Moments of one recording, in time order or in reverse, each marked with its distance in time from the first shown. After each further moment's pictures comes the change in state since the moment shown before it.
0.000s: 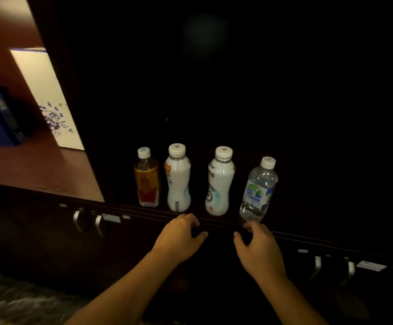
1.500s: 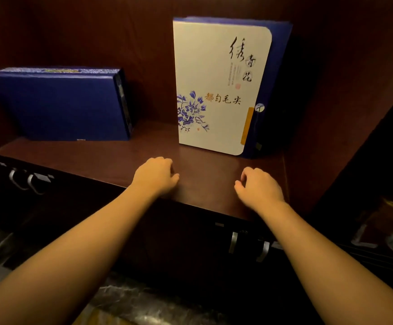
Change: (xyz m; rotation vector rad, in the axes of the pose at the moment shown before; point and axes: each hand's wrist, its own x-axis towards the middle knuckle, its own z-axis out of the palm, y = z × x) left_hand 0.103 -0.473 -0.346 0.387 0.040 -0.180; right_hand 0.126 -0.418 0.344 -0.411 -0.166 -0.236
